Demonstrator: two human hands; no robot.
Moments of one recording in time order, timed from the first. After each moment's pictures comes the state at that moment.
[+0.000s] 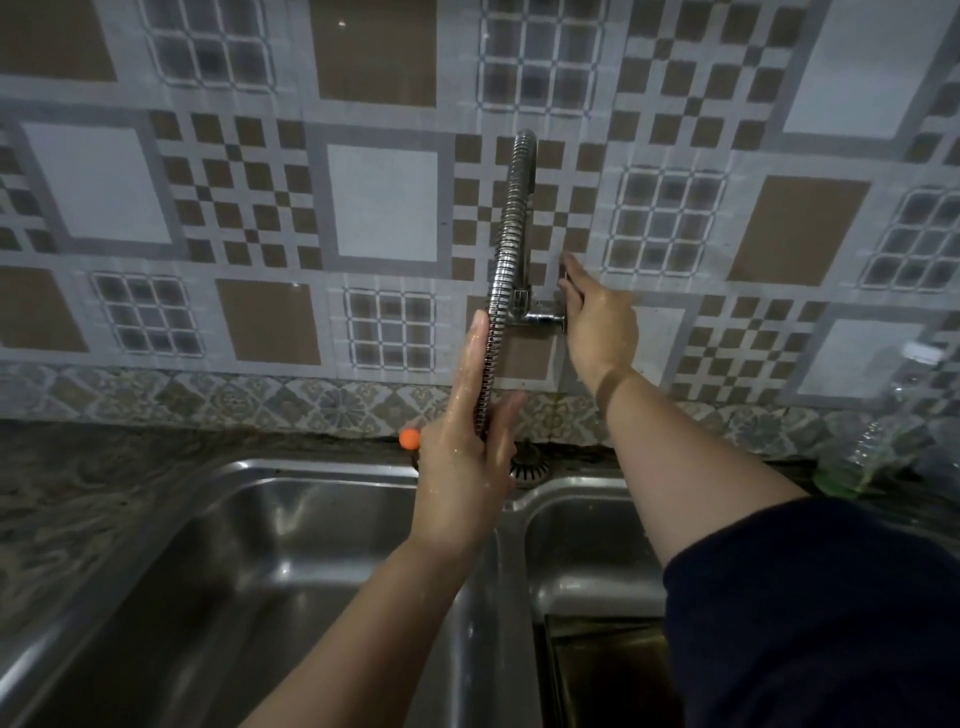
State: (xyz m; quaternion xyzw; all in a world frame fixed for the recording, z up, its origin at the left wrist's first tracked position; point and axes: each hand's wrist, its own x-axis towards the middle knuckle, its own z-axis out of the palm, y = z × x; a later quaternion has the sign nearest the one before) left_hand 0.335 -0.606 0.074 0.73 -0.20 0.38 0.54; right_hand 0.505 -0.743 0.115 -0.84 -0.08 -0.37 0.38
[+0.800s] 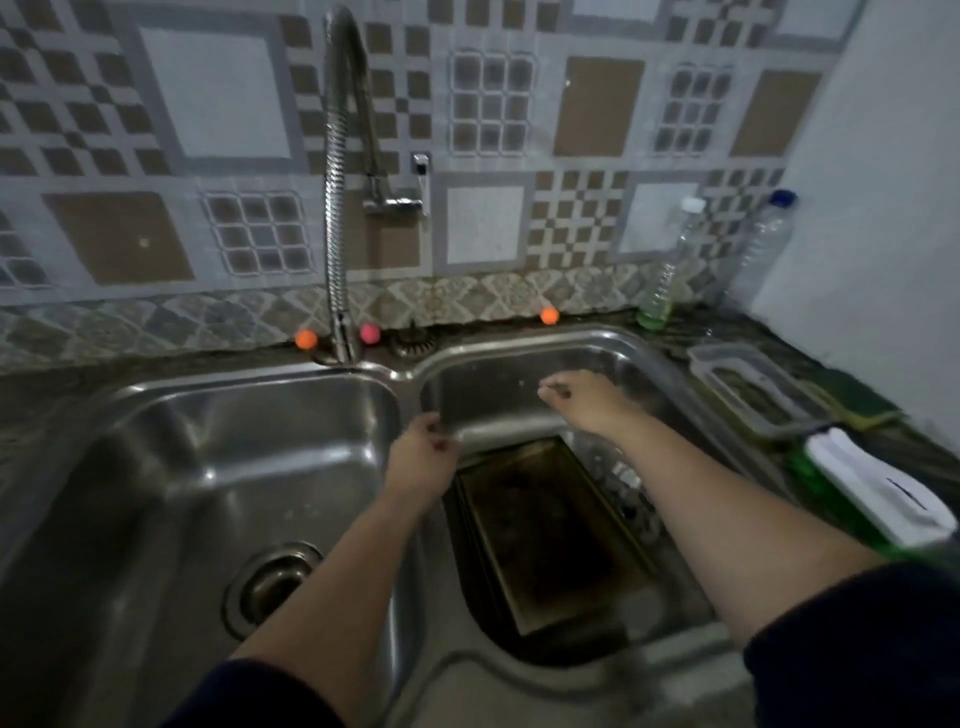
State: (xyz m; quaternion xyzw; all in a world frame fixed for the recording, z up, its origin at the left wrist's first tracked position) left_hand 0.260 -0.653 -0.028 0.88 0.02 -0.02 0.48; right_hand 0.285 -0.869 0.007 -0.97 0.05 0.03 0.25
